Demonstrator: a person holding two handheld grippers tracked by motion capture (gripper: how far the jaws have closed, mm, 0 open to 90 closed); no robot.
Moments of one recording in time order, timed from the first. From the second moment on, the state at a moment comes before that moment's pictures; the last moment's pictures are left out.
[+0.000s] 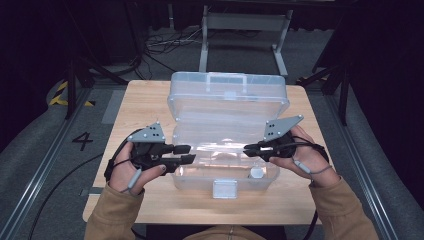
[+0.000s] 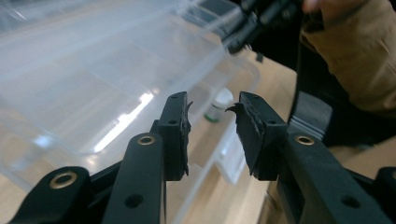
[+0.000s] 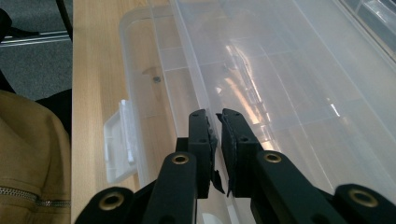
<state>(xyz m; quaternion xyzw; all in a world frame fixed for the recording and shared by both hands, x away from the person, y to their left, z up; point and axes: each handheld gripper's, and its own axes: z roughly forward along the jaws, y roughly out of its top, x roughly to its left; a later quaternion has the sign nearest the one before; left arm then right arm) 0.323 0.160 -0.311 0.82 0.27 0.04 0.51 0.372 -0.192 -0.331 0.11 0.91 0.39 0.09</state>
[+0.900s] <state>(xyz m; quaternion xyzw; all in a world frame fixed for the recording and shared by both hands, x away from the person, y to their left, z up) 0.360 0.174 -0.313 0.78 0.36 0.09 0.51 0.362 -0.192 -0.337 0.12 0.91 0.39 0.10</state>
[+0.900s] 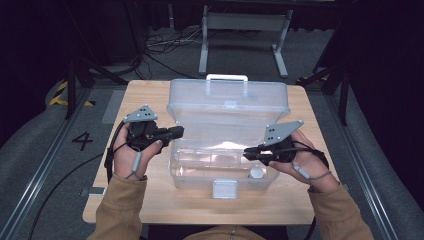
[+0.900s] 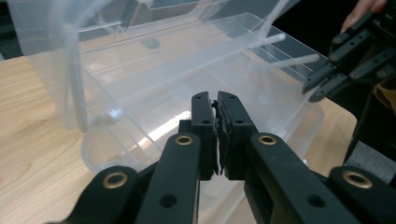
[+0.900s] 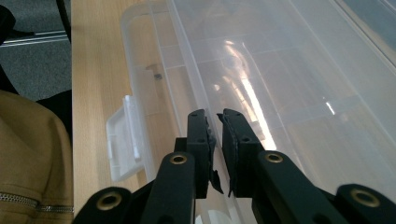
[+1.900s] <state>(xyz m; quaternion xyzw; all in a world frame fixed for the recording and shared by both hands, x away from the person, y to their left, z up) 0.360 0.179 -0.314 0.79 0.36 0.09 0.49 0.342 -0.222 -0.325 0.14 0.87 0.46 0.08</state>
